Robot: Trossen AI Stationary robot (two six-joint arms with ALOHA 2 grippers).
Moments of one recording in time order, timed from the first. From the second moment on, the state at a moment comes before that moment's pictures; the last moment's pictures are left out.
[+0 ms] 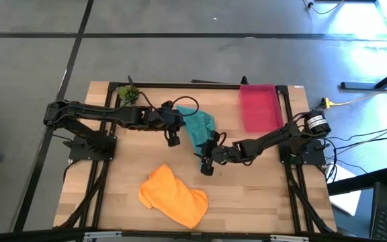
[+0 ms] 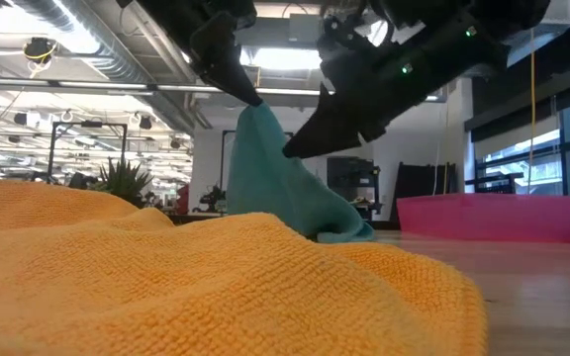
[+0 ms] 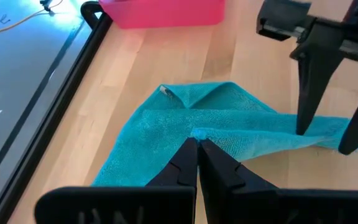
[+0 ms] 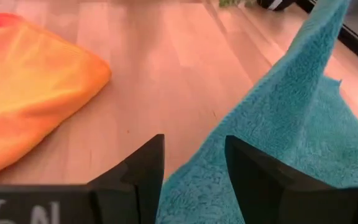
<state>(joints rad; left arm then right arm) 0.07 1.38 1.03 -0.36 -0.28 0.01 0.23 1.76 0.89 0.28 0.46 0.19</state>
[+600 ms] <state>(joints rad) 0.07 1.38 1.03 -0.32 -0.38 0.01 0.23 1.77 0.89 0.25 0.59 0.30</state>
